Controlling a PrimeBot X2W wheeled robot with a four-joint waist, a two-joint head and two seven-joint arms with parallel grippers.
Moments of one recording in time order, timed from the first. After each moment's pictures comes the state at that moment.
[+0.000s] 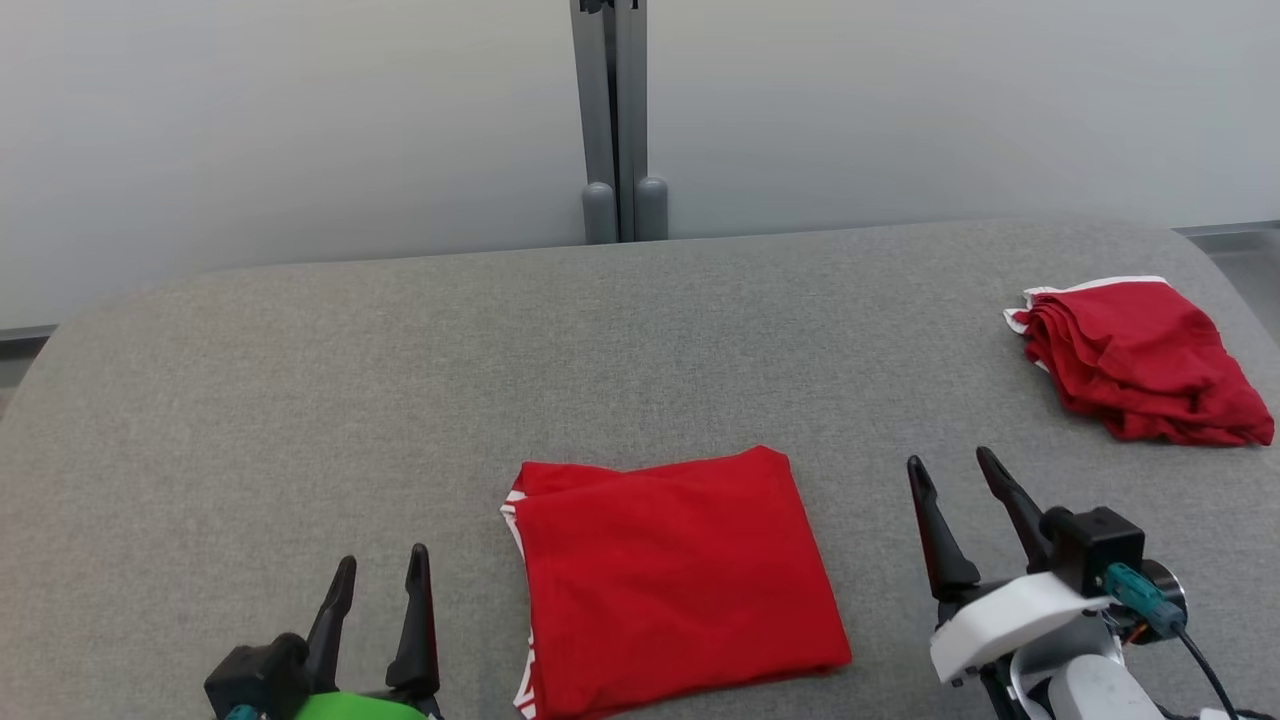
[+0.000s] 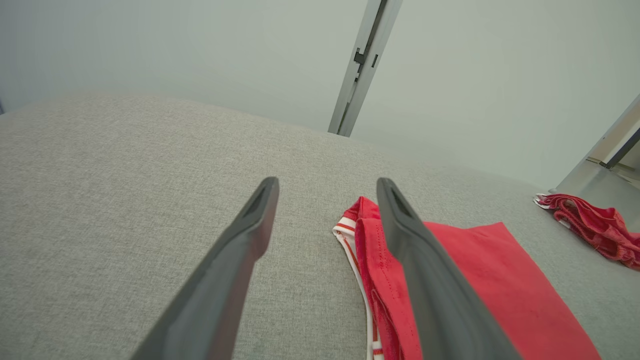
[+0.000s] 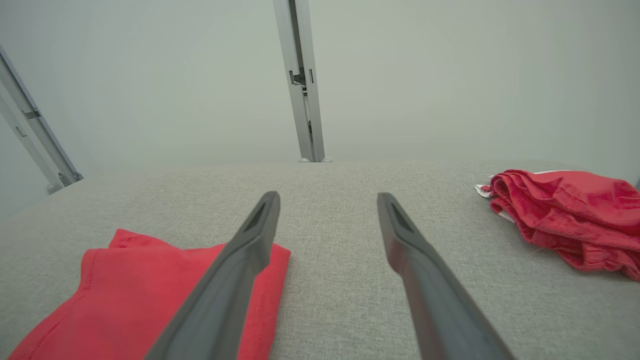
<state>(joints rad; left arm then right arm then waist) 0.05 0.10 -0.19 0.24 -0.46 -0.08 -0.26 -0.13 -0.05 0.10 0.32 0.21 0.13 -0.26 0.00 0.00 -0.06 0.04</state>
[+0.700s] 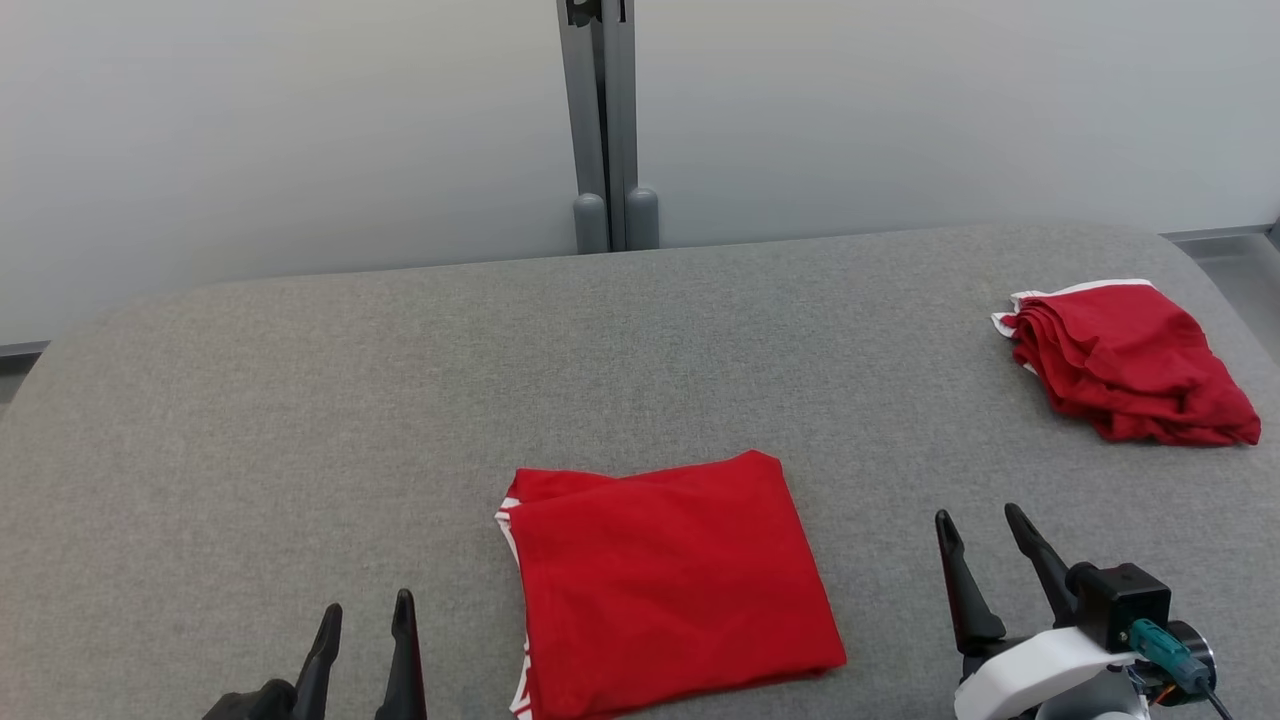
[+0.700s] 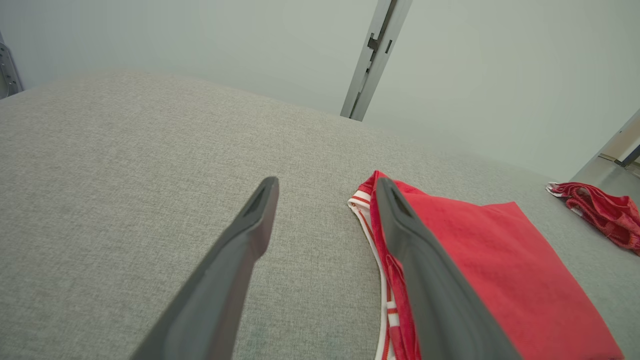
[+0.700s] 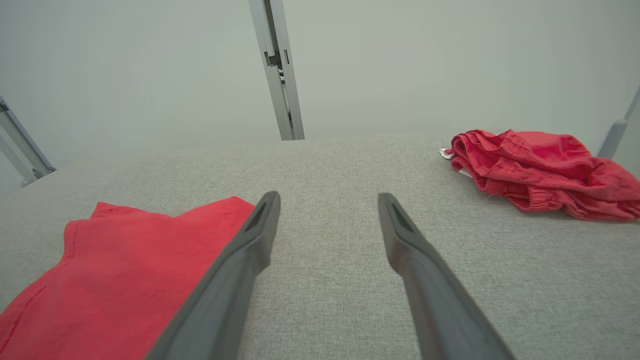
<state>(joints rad) 0.13 0.06 -0.11 0.23 -0.41 -0.11 -0.26 -0.01 -0.05 0.05 0.27 0.21 0.13 -0.26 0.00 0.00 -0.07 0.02</state>
